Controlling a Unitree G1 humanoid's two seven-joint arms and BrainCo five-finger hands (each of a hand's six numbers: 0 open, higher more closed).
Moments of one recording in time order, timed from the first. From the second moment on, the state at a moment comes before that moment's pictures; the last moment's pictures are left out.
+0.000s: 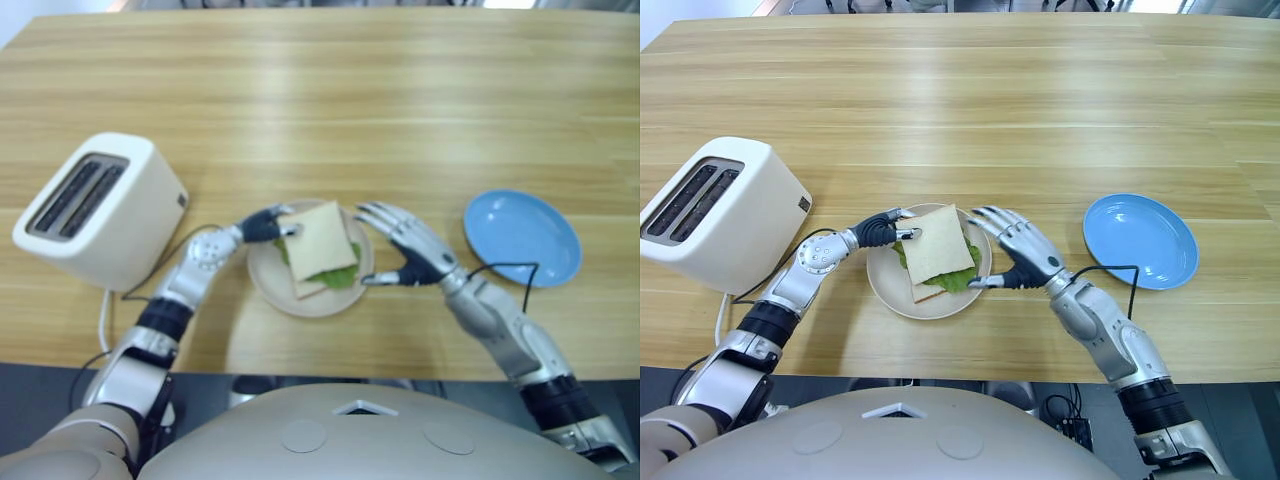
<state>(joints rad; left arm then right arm) -0.31 0.37 -0.32 0.50 0.27 -0.32 -0.47 0.16 -0.55 0.23 -0.16 -0.77 -0.52 -0.03</state>
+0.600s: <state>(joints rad) -0.34 0.36 -0.38 0.59 0.35 -0.36 -0.43 0.07 -0.55 0.48 -0.10 -0.97 -0.56 0.06</state>
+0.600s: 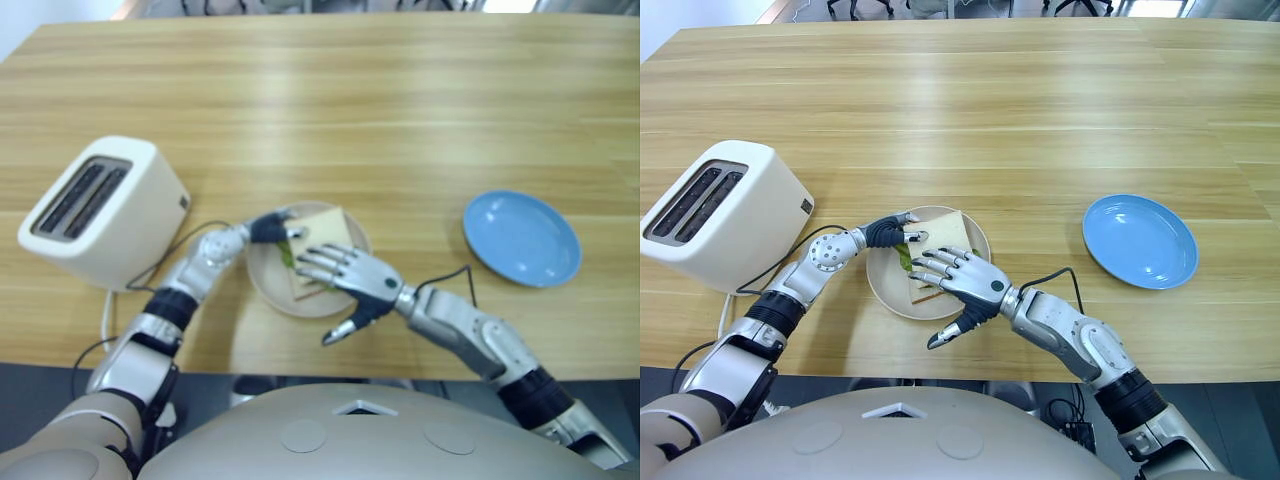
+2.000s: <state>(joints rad) -0.23 0.45 0.07 0.03 0.24 -0.32 -0.09 0.05 -0.53 0.54 0.03 -0.89 -0.60 -0.03</state>
